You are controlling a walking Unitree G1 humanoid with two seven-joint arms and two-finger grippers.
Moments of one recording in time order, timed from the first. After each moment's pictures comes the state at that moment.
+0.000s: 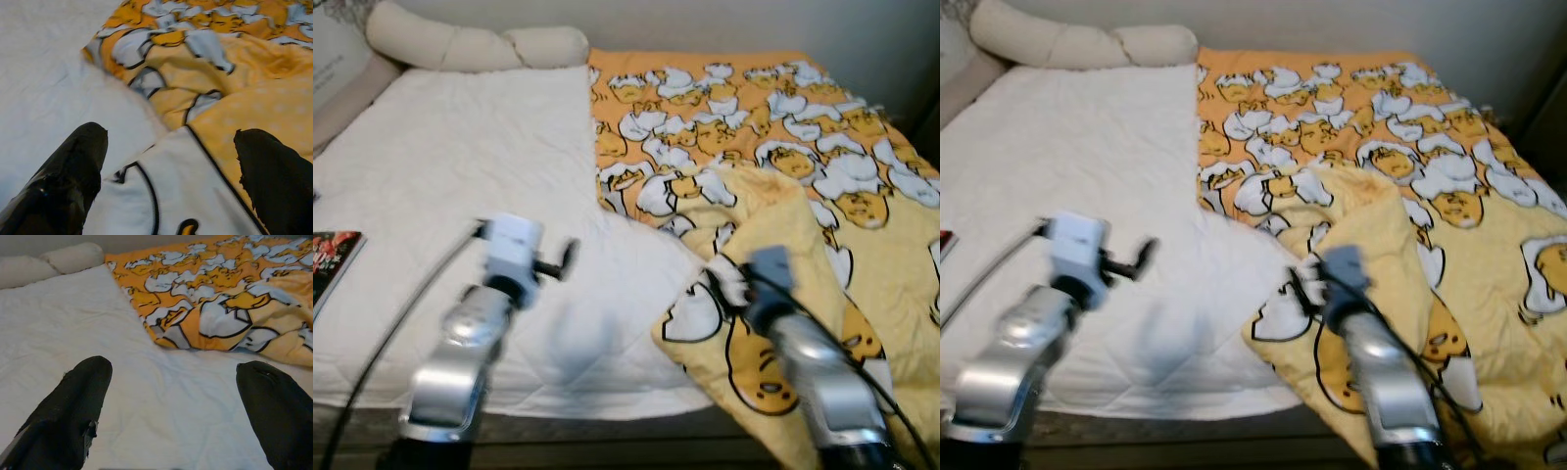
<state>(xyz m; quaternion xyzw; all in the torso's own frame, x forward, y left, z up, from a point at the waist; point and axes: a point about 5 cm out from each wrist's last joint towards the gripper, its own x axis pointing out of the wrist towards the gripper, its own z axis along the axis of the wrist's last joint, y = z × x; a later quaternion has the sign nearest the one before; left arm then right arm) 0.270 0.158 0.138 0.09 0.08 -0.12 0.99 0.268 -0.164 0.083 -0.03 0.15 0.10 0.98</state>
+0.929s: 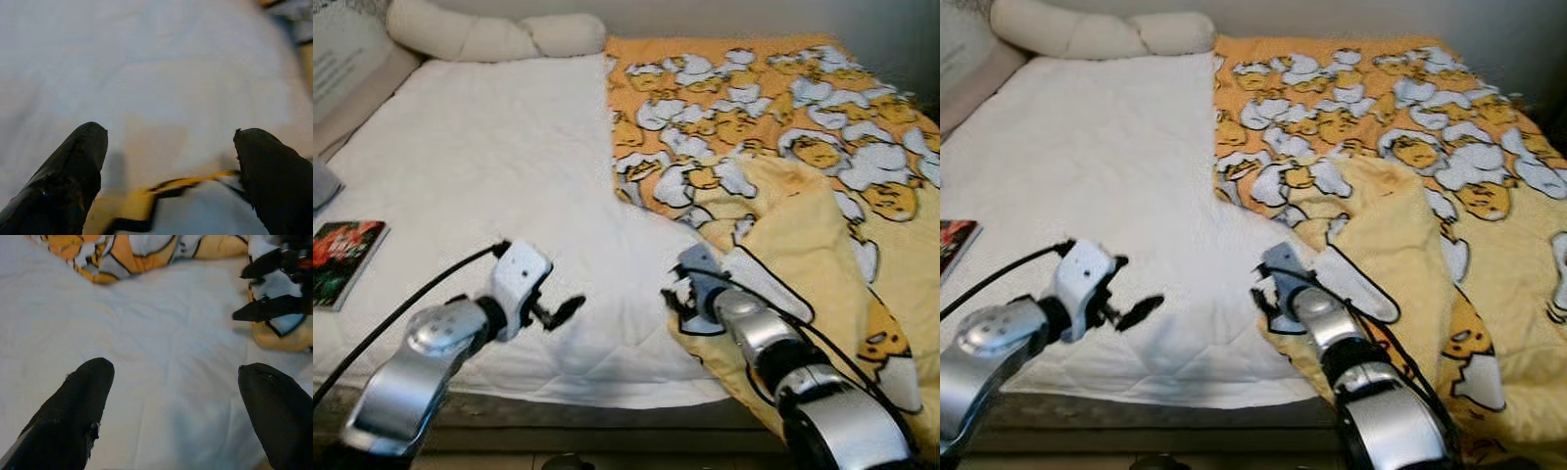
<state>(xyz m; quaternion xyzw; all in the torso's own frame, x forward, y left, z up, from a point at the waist) 0.243 0.178 0.127 0.18 0.19 -0.32 0.91 0.326 -0.111 0.026 -0.18 0.31 0.23 0.91</state>
